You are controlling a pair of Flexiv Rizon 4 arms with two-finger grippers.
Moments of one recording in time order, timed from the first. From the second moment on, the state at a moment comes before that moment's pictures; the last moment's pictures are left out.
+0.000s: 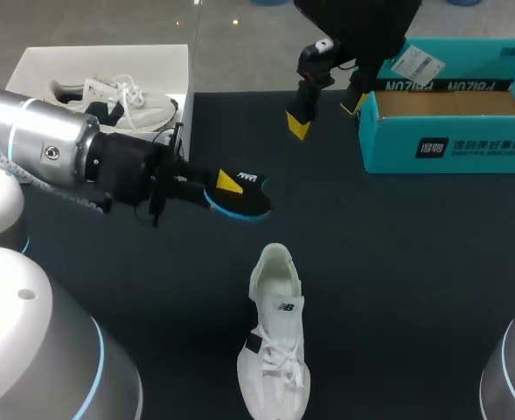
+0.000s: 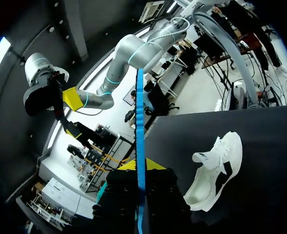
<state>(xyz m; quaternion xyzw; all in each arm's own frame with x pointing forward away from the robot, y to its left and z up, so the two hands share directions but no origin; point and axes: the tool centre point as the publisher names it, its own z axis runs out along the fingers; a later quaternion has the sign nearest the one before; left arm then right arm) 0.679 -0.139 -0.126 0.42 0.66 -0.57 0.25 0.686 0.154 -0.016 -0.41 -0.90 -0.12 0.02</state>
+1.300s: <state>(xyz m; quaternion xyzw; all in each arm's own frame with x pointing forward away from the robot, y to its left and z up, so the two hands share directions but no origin) 0.678 -0.132 -0.121 0.59 0.49 -0.41 0.48 0.686 0.154 -0.016 -0.41 -0.90 -0.12 0.02</state>
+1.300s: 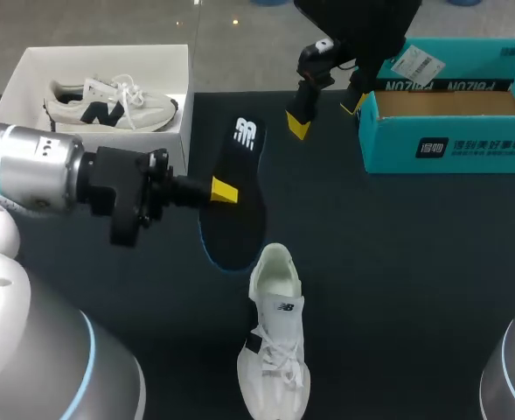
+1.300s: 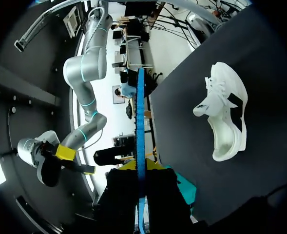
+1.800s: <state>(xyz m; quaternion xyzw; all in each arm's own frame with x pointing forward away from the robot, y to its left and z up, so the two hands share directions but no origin) 0.670 -0.141 -0.122 0.59 0.47 -0.39 0.53 0.686 0.154 -0.016 -0.41 -0.90 -0.12 0.02</state>
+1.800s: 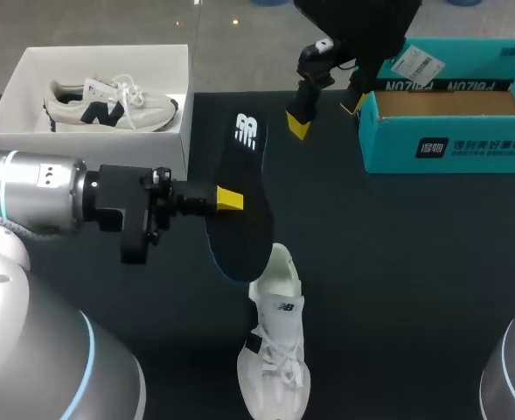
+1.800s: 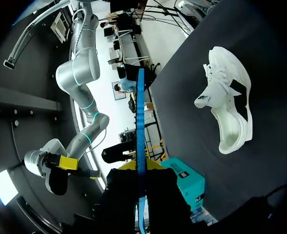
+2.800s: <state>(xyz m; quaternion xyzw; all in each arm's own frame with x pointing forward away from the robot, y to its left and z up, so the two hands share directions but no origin) 0.672 -0.141 -0.121 0.59 0.47 -0.39 0.53 0.675 0.144 -0.042 -0.42 -0.86 -0.27 0.09</state>
